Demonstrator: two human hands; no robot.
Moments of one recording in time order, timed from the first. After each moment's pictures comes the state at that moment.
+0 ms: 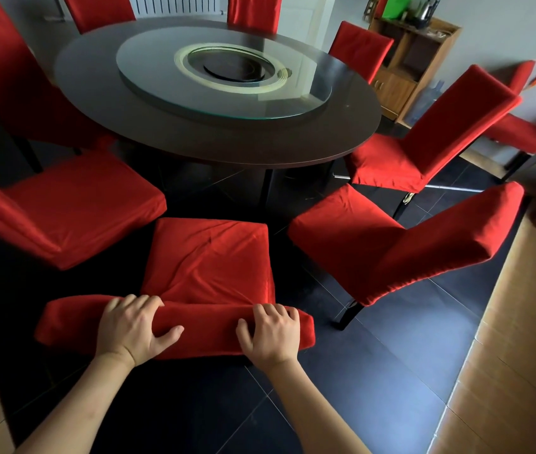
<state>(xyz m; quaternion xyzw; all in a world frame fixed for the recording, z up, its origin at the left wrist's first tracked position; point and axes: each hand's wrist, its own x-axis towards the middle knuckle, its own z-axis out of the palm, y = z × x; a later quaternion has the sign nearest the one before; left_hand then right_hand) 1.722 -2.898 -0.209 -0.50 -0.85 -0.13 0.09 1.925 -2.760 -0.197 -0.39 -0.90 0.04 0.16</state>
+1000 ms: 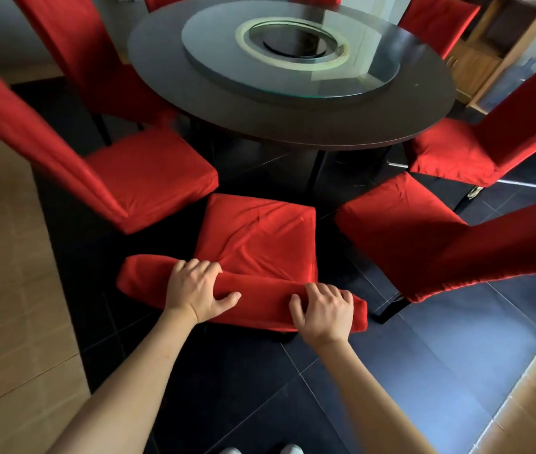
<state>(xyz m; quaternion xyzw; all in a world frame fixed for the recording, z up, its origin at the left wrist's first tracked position) 1.731 -2.901 -0.191 -0.46 -0.88 -0.06 0.01 1.924 -2.759 -0.205 -0.39 -0.91 0.04 0.16</state>
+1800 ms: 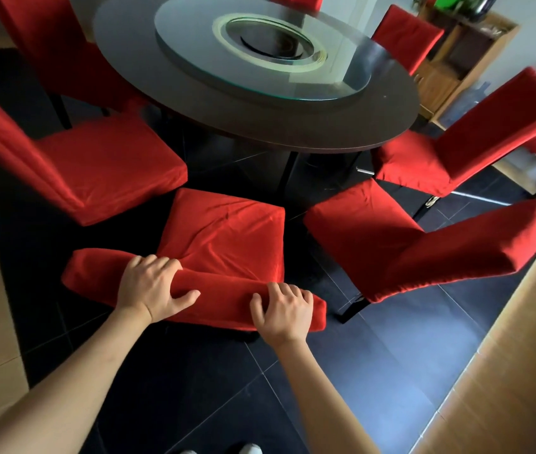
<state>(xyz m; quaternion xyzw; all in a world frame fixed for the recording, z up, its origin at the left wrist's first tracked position) 1.729 -2.899 -0.199 -0.48 -0.87 -0.09 0.04 1.925 -2.762 -0.195 -0.39 -0.91 0.05 0.14</state>
